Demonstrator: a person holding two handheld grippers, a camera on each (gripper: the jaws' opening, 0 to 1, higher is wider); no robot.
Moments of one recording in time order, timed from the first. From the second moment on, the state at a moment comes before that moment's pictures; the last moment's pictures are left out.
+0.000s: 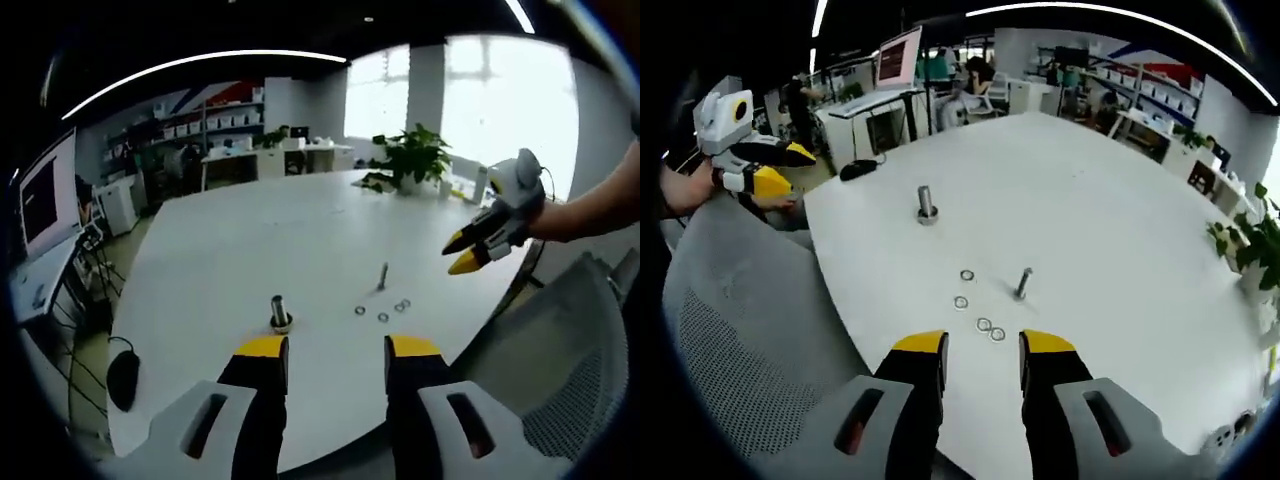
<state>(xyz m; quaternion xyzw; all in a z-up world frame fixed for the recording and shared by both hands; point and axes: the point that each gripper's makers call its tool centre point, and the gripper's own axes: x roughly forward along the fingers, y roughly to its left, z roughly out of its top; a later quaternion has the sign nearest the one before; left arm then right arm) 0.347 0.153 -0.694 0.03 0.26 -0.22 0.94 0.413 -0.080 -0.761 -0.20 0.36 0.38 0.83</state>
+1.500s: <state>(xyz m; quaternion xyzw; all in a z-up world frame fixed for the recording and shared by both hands) 0.345 0.160 -0.697 0.03 0.27 -0.20 0.94 0.442 -0.069 -0.864 -0.27 0.48 0.44 0.71</state>
